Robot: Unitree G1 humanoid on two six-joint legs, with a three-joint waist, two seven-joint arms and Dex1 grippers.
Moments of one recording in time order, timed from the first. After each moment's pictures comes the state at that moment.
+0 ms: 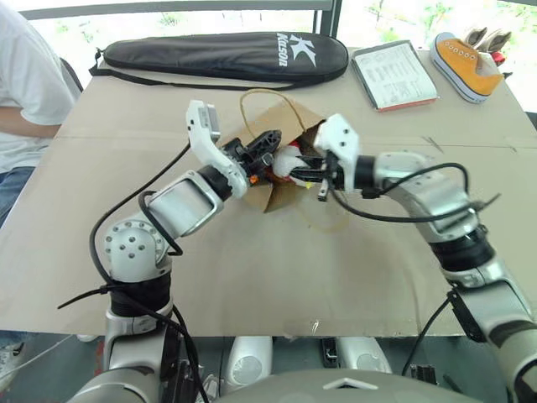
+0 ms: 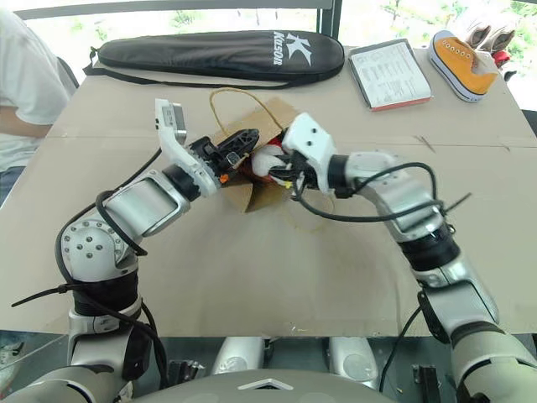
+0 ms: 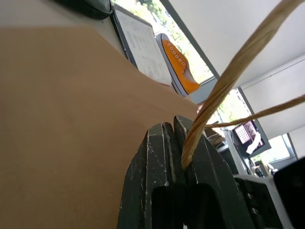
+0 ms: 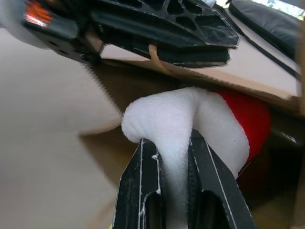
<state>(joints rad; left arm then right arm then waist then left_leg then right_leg) -0.45 0.41 0.13 -0.38 -1.65 0.80 0.44 -0.78 -0.39 0.40 -0.01 0.26 0.50 0.81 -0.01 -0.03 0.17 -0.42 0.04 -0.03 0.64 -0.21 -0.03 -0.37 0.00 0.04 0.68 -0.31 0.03</state>
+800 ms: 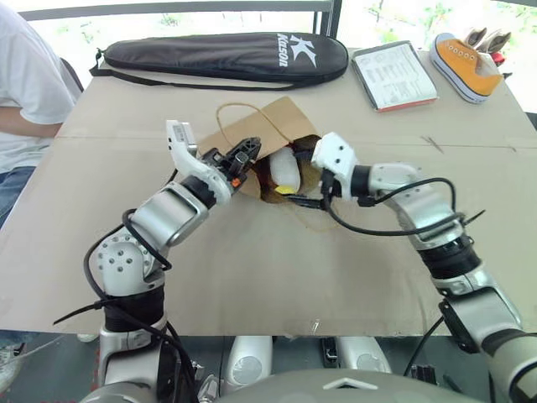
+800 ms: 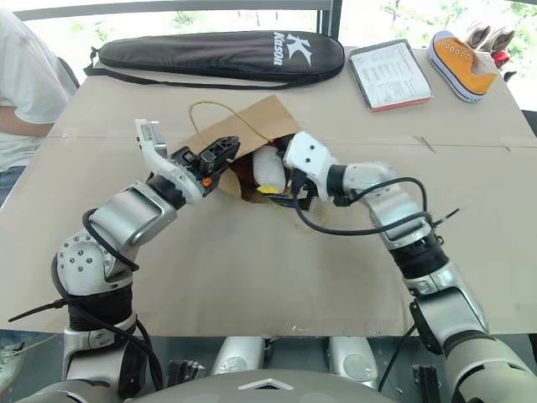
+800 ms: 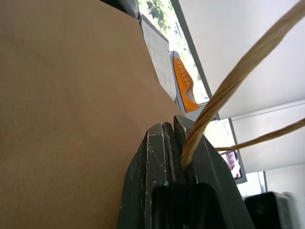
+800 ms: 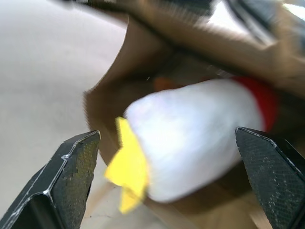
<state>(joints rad) -0.35 0.41 0.20 -0.33 -1.84 0.69 0.52 -0.67 -0.38 0.28 -0.13 0.20 0.48 0.86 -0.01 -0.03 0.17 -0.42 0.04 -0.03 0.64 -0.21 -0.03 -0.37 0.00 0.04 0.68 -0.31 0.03</state>
